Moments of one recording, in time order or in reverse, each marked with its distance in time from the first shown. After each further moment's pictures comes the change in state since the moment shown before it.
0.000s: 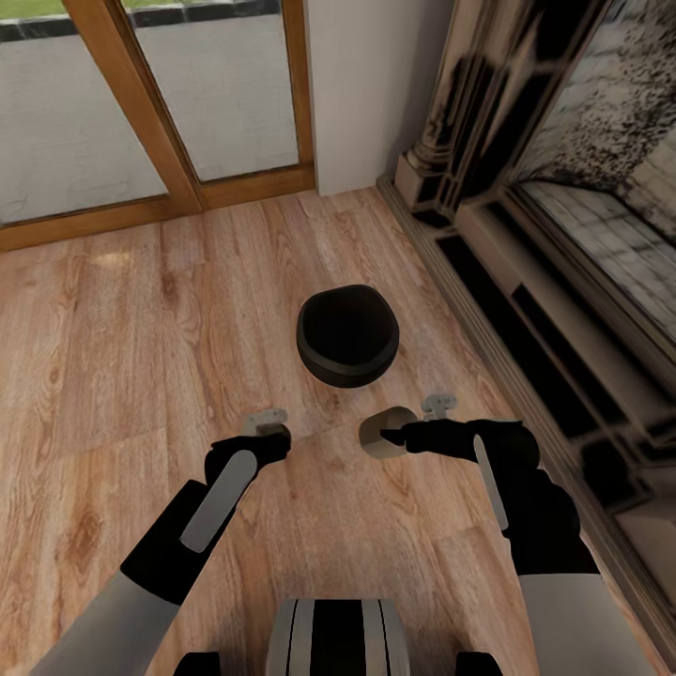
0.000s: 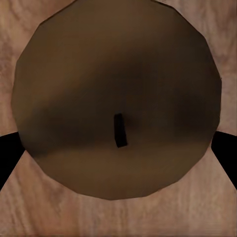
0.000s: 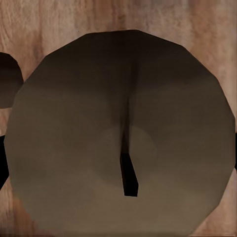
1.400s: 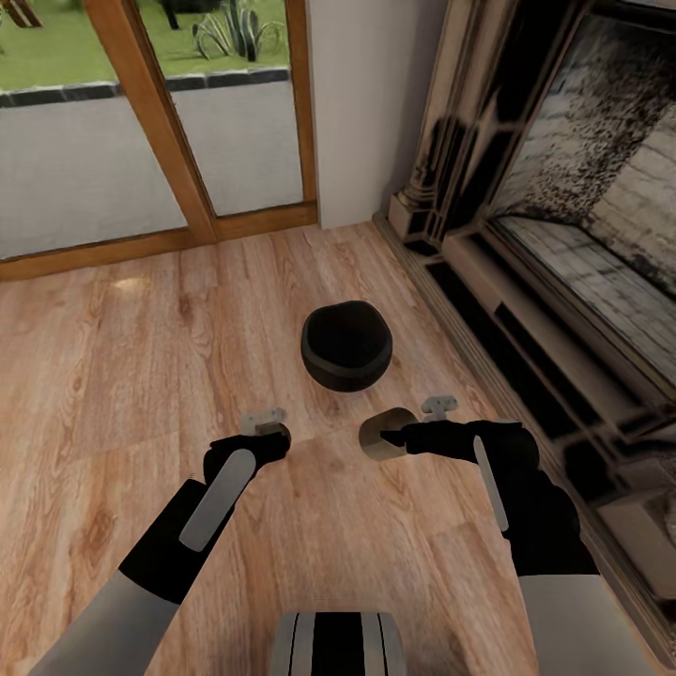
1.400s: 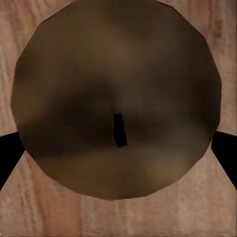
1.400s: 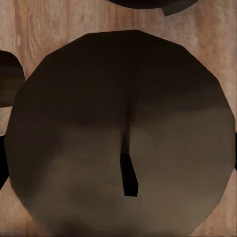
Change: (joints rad) left arm 0.000 0.000 0.009 0.000 0.009 -0.003 -0.001; right arm 0.002 0.000 0.000 0.002 -0.007 0.002 0.001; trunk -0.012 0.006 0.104
